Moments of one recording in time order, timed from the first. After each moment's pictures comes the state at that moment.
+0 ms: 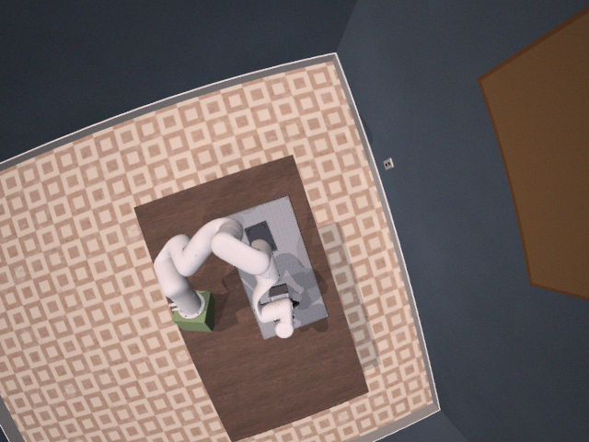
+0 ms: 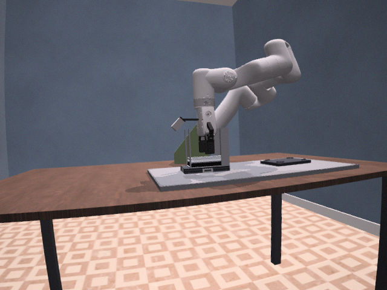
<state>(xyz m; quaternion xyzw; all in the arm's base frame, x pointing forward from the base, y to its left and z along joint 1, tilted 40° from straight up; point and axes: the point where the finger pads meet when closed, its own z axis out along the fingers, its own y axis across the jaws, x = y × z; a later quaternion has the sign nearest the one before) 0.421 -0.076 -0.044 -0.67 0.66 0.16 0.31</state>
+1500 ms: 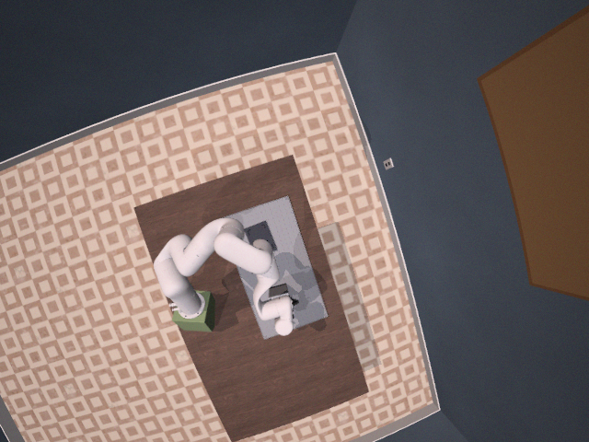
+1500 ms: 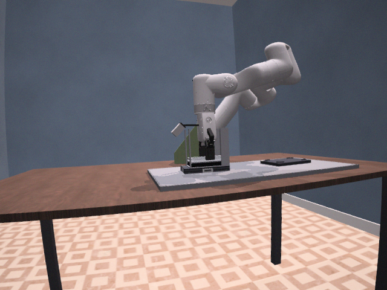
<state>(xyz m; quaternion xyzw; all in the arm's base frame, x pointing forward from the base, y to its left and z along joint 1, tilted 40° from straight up) 0.424 -0.063 -0.059 -0.67 0.66 0.16 0.31</state>
